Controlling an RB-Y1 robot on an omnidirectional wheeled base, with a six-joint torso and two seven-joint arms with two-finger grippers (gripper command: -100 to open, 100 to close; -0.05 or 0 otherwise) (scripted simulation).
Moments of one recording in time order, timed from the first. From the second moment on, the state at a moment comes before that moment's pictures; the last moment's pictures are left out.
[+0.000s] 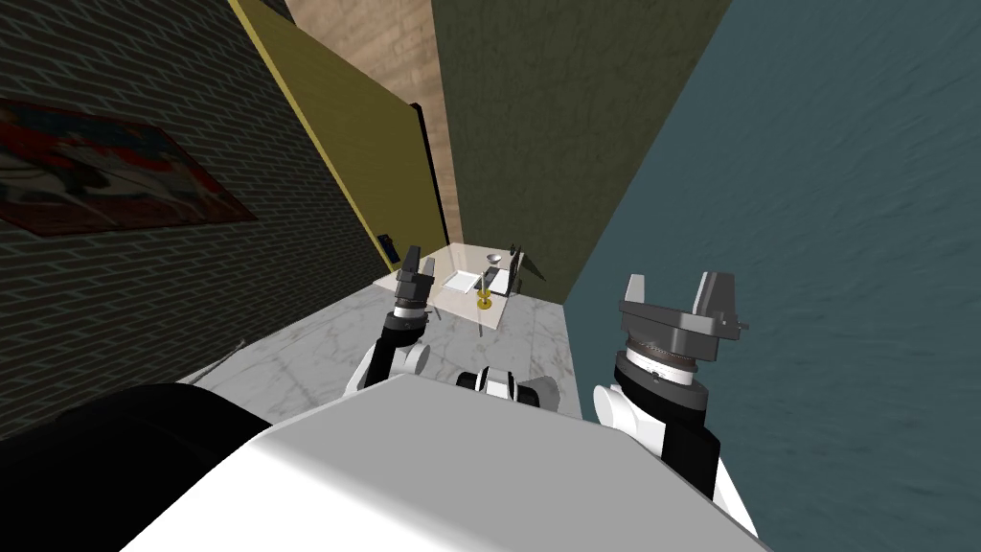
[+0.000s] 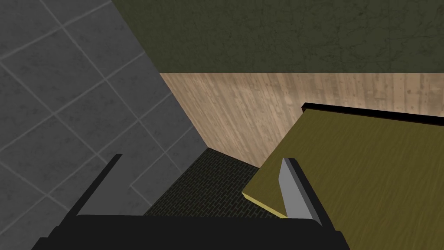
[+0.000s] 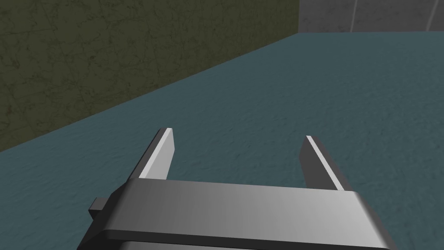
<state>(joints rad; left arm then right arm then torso) 0.45 0.07 -0.04 -2.37 -0.09 -0.47 -0.13 0.48 -0.05 -0.04 -2.35 -0.01 -0.63 -0.17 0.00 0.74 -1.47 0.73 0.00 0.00</state>
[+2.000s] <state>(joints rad) 0.51 0.38 -0.04 -2.28 -0.14 -0.07 -0.05 0.48 -0.05 -0.04 -2.35 -0.01 -0.63 -0.17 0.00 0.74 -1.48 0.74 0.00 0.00</state>
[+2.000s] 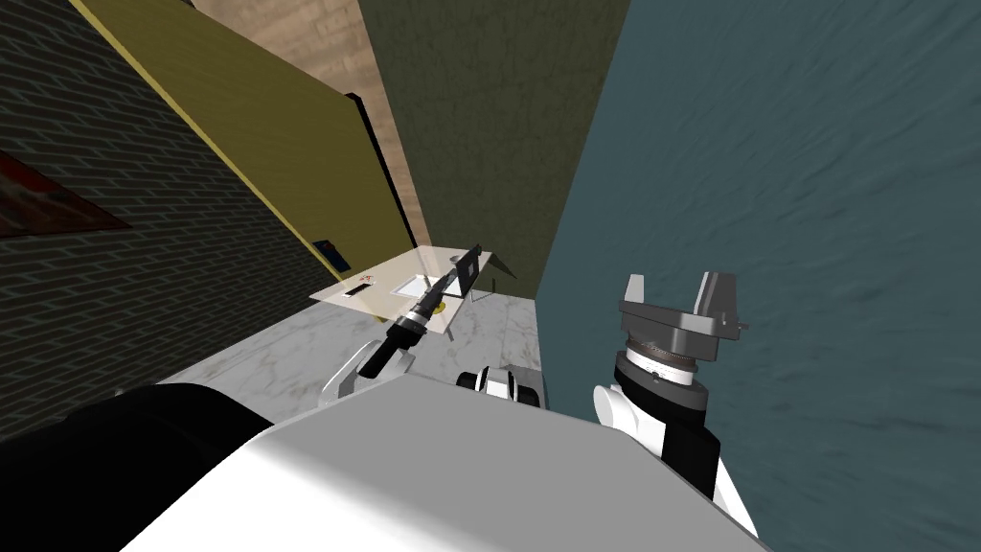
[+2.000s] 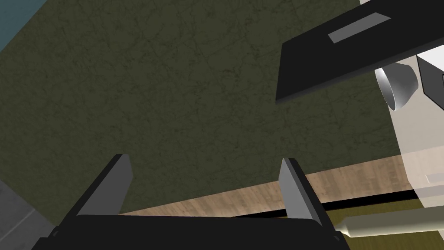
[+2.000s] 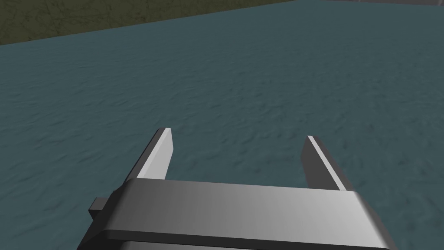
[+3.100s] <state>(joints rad) 0.44 0.45 0.01 -2.13 -0.18 0.06 -0.16 0.48 -0.05 -0.04 -2.35 -0.01 -0.63 -0.17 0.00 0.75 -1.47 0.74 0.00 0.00</state>
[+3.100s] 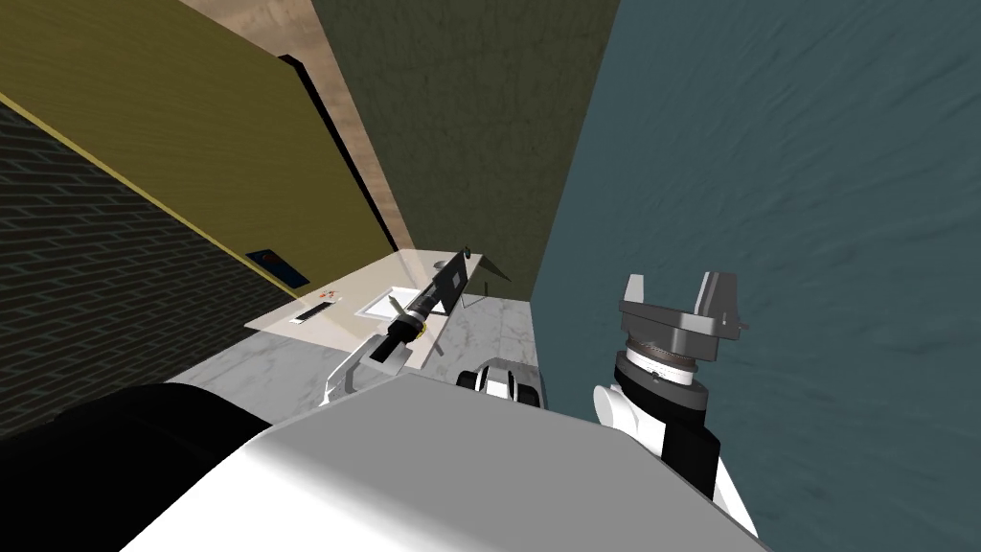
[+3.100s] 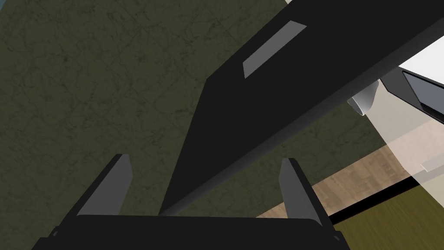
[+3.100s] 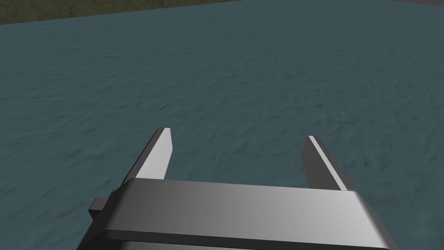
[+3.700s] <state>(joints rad) 0.30 0.47 0.01 -1.97 -0.14 0.03 -0.18 0.48 -0.05 -0.04 -2.35 -0.01 -0.63 -0.17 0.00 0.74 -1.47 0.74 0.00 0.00</state>
